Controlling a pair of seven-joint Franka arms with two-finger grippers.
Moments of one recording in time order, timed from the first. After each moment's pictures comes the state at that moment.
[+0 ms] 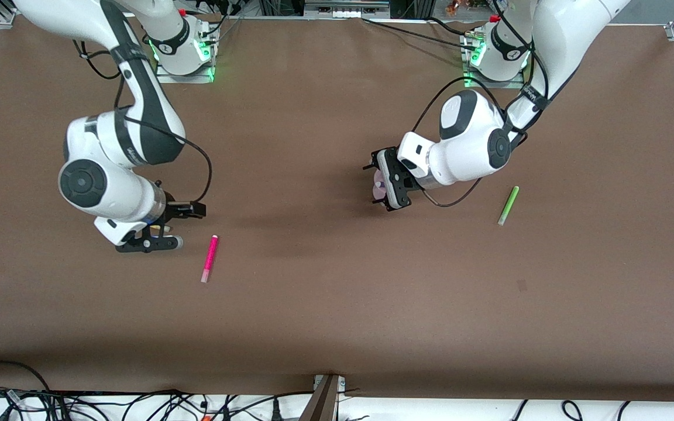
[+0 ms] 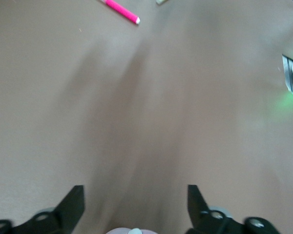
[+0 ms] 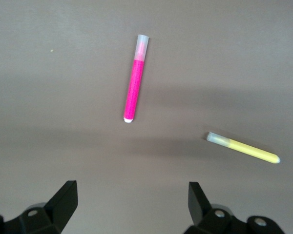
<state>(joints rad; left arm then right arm) 0.20 0.50 -0.82 -1.96 -0.45 2.52 0.96 0.23 0.46 0.02 -1.66 0.01 1.98 0.19</state>
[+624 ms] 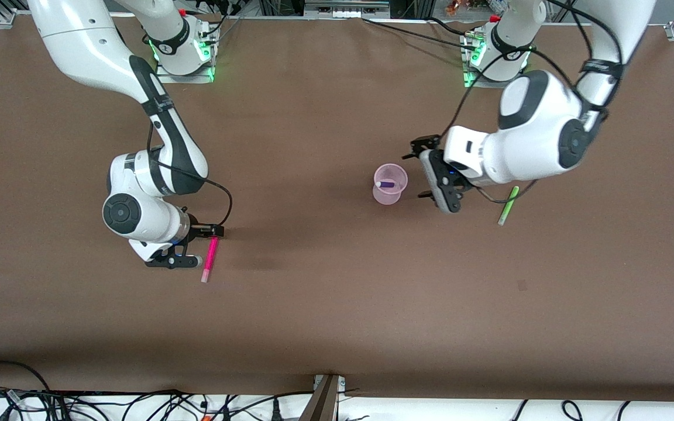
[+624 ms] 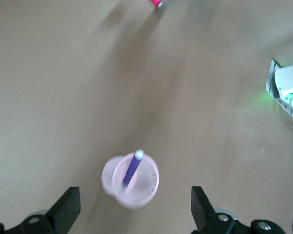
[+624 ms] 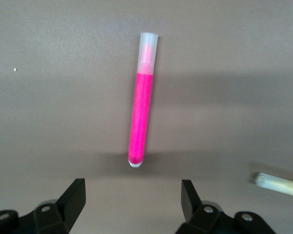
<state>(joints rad) 0.34 0.35 -0.77 -1.75 -0.33 1.96 0.70 0.23 0.64 0.02 -1.66 0.10 2.18 0.21</state>
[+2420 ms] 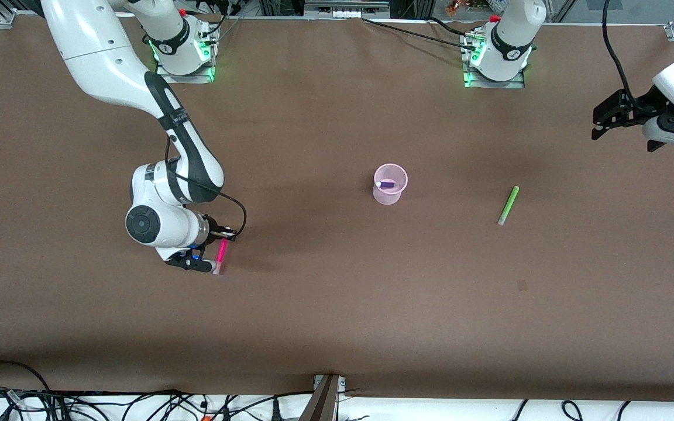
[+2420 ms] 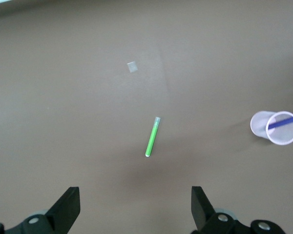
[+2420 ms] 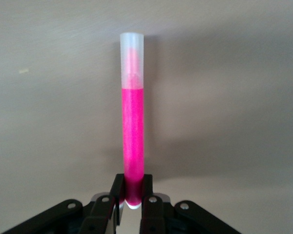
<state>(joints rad) -0.03 -0.05 -0.01 -1.64 0.02 1.60 0.15 0.25 0.71 0.05 -1.57 0.23 2.10 0.39</state>
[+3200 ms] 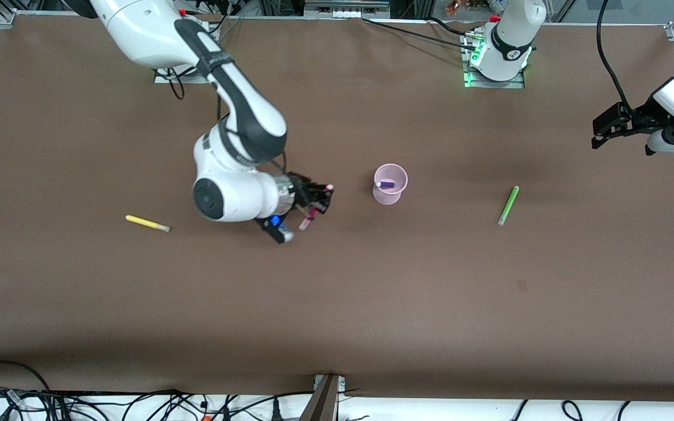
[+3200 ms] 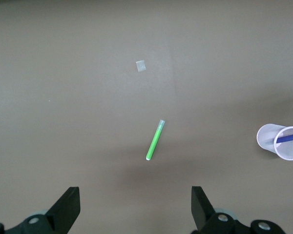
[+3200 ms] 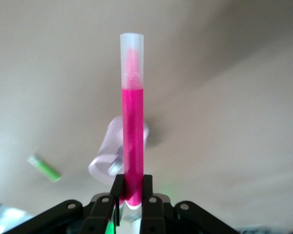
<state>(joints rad) -0.03 -0.04 0.01 -1.68 0.02 1.65 0.10 0.44 0.71 0.22 -1.33 0.63 2.01 1.14</state>
